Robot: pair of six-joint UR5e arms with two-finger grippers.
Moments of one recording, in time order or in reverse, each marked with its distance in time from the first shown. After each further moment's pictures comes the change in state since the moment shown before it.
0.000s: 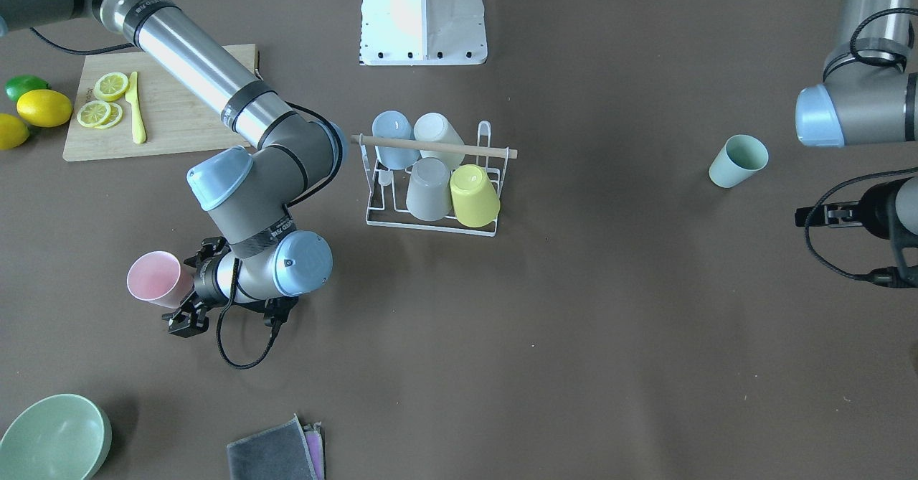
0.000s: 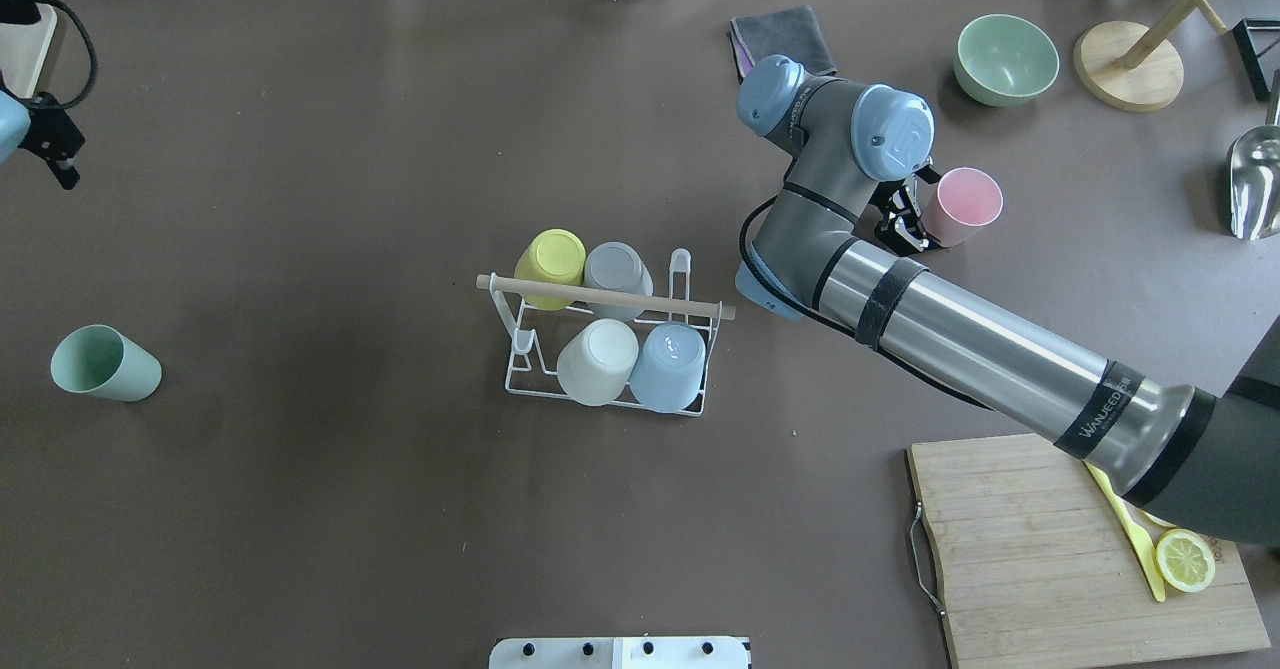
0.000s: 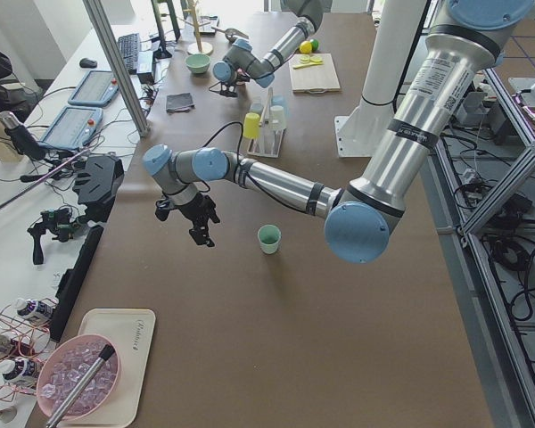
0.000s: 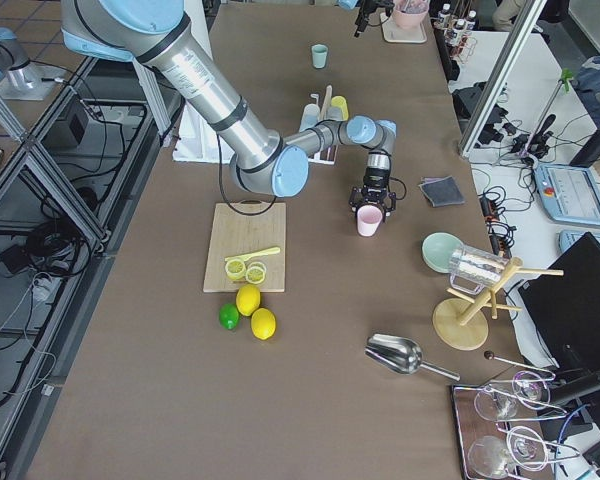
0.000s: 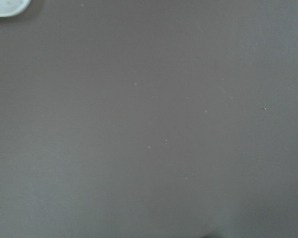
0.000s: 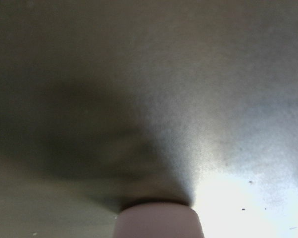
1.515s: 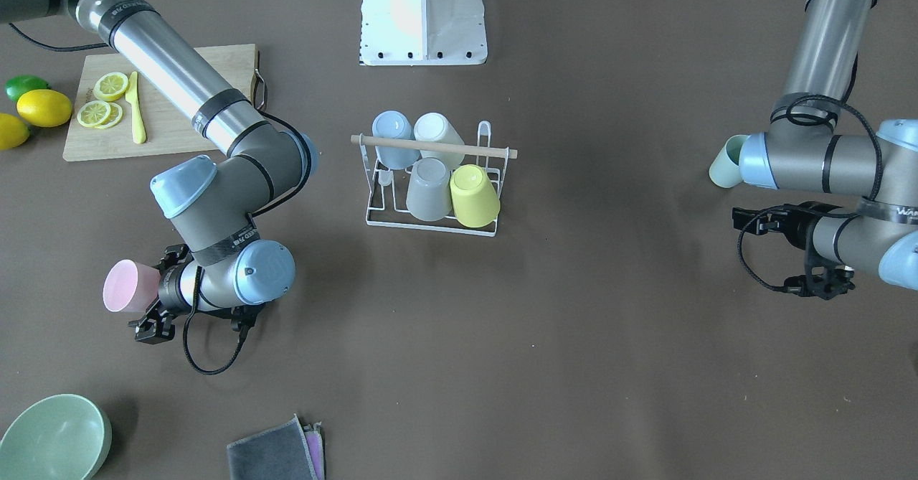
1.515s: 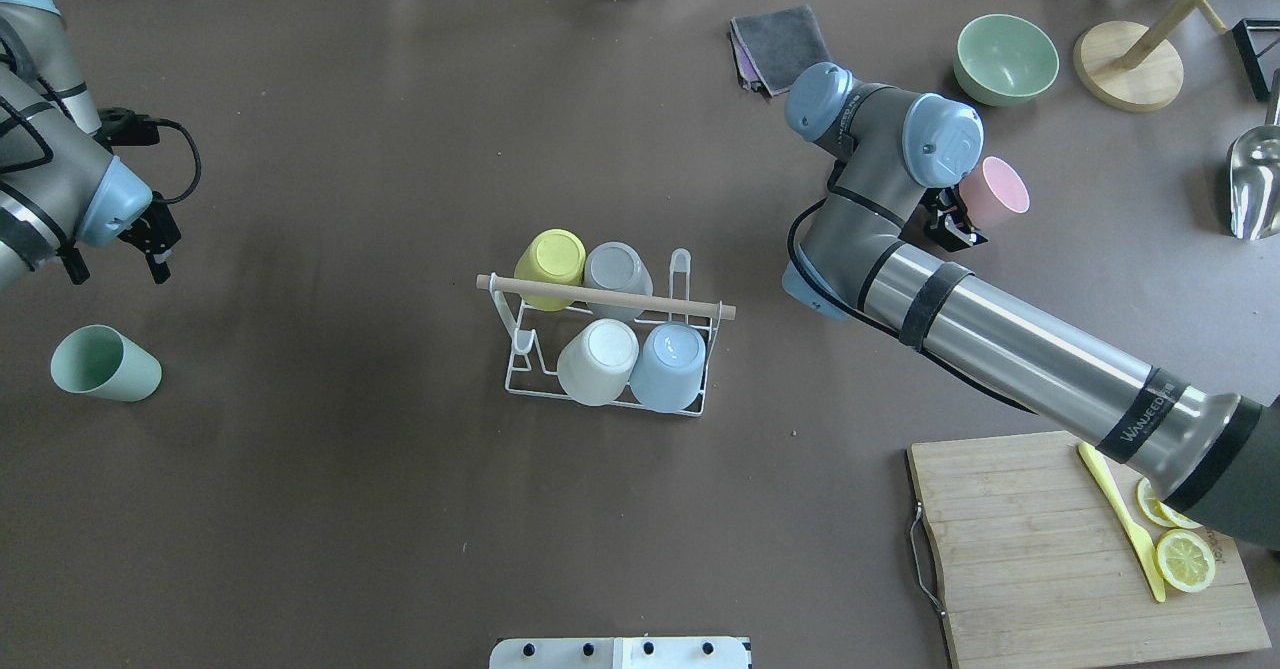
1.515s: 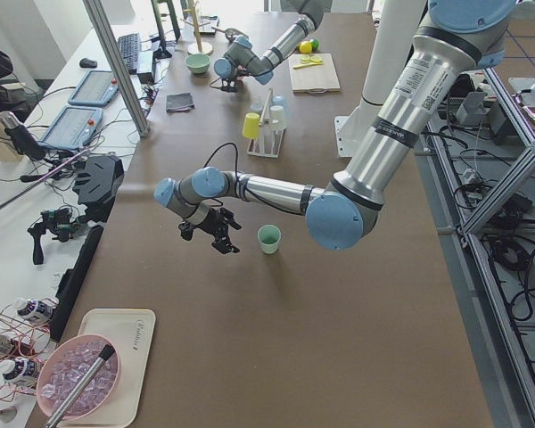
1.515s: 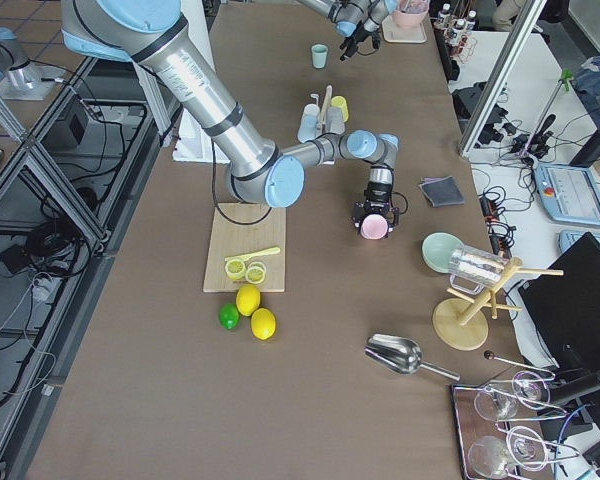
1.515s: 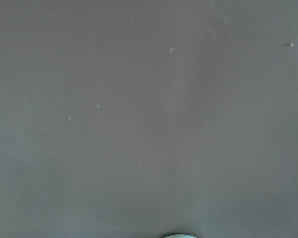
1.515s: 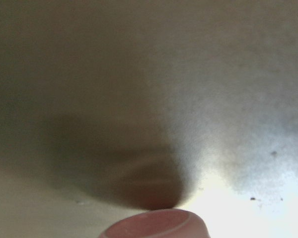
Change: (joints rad) left arm 0.122 -0.064 0.243 0.104 -0.157 0.086; right arm 0.028 -0.068 0.023 0.034 -0.019 -0.062
